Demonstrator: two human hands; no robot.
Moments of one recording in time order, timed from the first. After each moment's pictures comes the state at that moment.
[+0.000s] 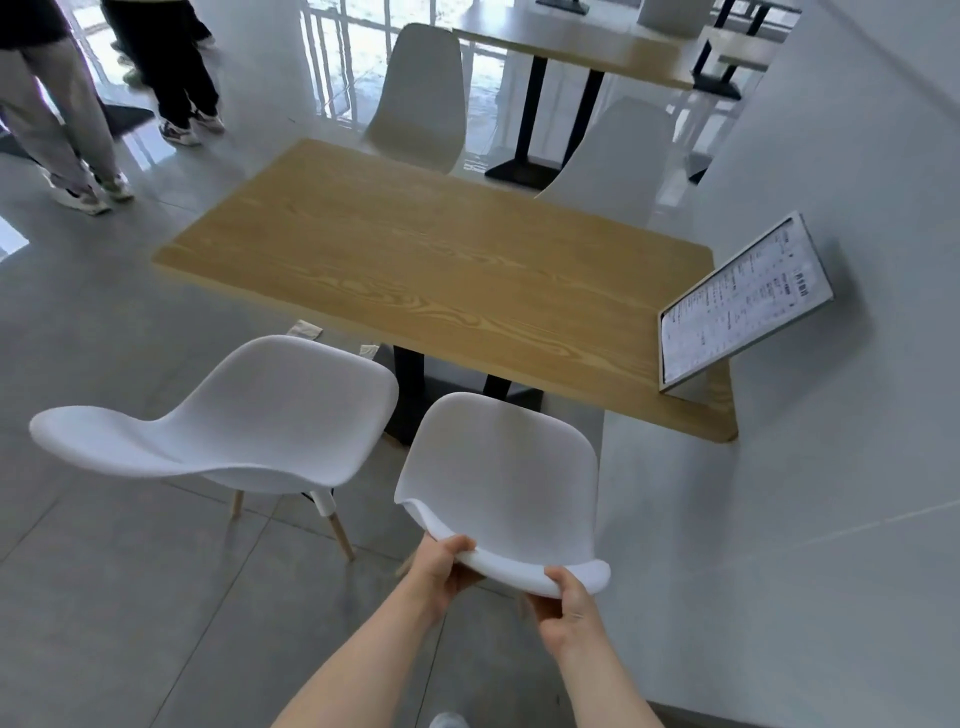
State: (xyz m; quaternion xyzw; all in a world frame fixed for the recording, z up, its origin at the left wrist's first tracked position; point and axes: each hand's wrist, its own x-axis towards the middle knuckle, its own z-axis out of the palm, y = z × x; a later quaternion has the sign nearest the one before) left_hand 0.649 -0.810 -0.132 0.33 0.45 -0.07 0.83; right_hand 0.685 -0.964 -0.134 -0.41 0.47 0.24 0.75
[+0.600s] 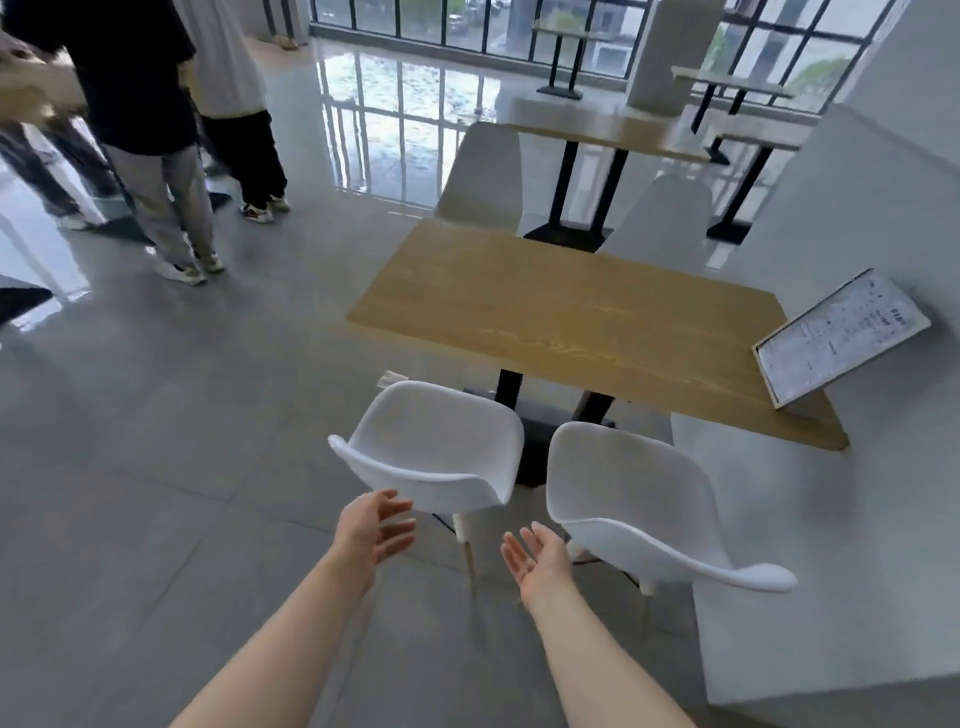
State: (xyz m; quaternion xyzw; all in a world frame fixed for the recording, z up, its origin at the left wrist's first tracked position) left_hand 0.422 -0.445 -0.027 0.44 0.47 0.03 0.76; right_hand 0.495 -0.640 -0.062 -0.45 0.37 0.24 0.77
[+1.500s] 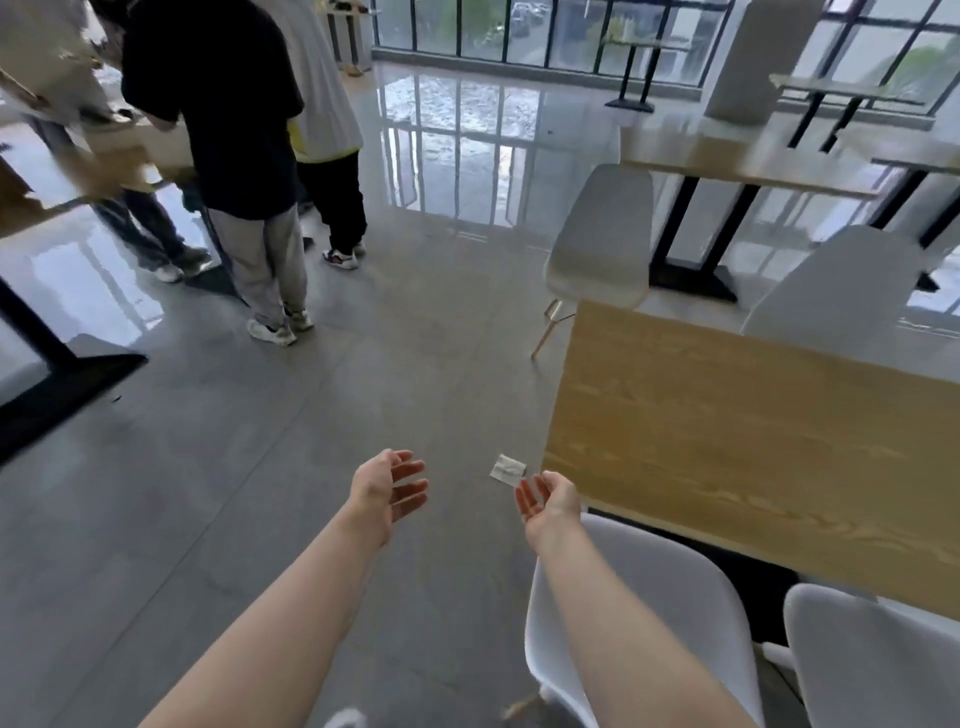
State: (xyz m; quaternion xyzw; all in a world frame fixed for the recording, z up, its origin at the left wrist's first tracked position) left_hand 0.618 0.107 0.019 0.45 0.48 0.07 0.75; right_hand 0.718 -0.059 -0.016 -0.41 0.35 0.26 0.80
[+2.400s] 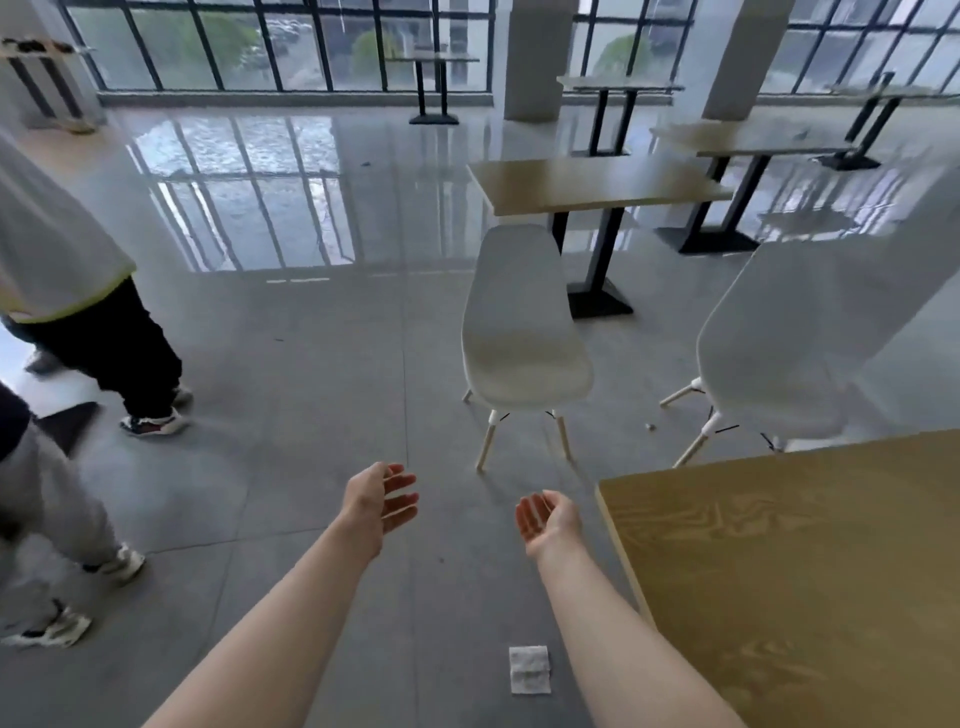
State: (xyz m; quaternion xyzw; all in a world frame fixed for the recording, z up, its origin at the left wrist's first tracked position) left_hand 1.236 0.458 0.032 0.55 0.36 -0.10 0.74; right_hand 1.256 0.256 -0.028 -0.33 0.45 0.09 0.83
